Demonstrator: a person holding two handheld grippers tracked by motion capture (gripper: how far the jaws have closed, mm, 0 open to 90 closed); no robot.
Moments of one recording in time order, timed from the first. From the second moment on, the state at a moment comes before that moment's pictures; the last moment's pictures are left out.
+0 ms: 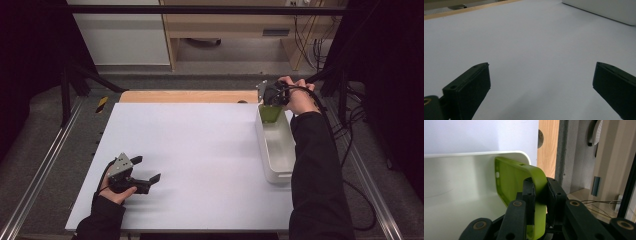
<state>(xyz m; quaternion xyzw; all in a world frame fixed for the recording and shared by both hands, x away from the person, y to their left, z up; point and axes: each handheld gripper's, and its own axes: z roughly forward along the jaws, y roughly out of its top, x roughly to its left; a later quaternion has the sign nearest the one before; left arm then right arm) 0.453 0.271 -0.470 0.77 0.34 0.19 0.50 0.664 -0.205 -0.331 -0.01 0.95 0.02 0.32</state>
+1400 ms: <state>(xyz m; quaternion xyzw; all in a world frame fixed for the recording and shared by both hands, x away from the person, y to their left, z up) 0.452 0.272 -0.469 0.77 0.34 0.20 0.50 0.651 -0.207 -0.311 0.05 0.93 0.09 0.35</state>
